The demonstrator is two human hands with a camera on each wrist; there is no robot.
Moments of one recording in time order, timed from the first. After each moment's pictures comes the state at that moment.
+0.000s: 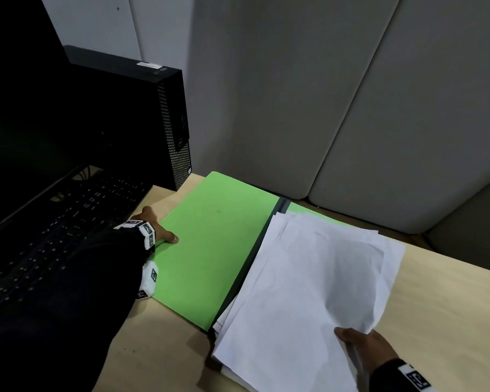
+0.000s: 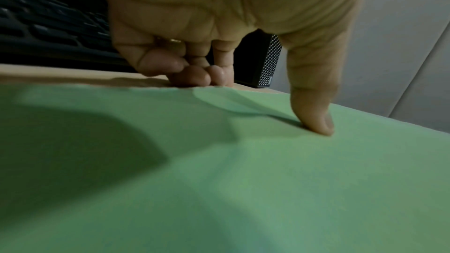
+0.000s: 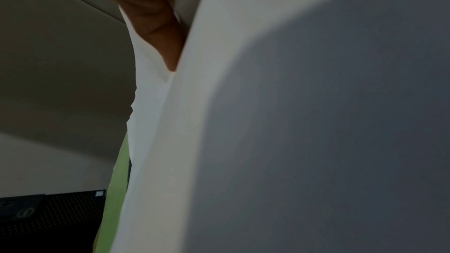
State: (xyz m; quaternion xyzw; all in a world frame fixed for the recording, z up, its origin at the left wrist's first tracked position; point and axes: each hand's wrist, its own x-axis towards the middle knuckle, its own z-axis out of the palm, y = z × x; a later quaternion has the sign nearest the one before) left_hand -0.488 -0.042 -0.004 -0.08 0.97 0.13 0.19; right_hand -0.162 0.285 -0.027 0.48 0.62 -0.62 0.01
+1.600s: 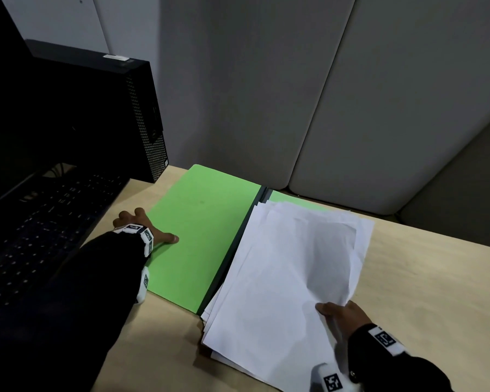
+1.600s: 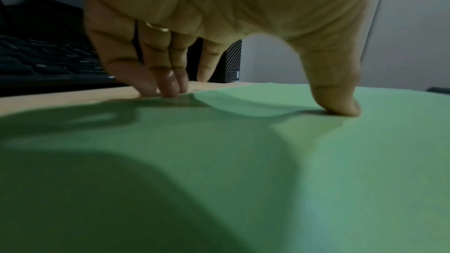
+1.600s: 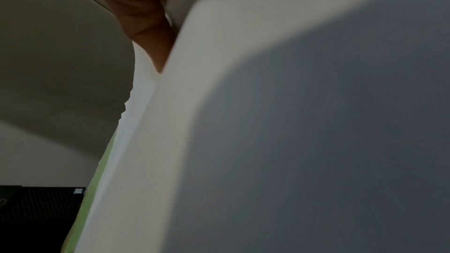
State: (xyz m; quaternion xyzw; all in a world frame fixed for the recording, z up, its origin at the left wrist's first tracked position) left_hand -0.441 -0.021 -0.018 -0.04 0.99 0.05 0.13; right_hand -0.141 0.289 -0.045 0.51 0.62 -0.60 -0.01
